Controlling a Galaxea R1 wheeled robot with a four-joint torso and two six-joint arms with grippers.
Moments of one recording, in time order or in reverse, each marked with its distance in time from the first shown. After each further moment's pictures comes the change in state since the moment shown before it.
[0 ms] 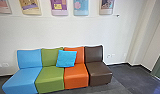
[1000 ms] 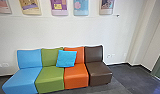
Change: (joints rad) left arm 0.000 0.003 -0.021 0.000 0.004 0.004; right arm -0.003 0.056 -0.092 -0.015 -0.002 0.000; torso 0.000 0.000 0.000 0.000
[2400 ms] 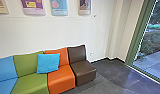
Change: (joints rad) left arm -0.002 0.002 0.000 0.000 0.009 0.007; right arm -0.006 0.000 0.000 -0.001 -0.001 -0.002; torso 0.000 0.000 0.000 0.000
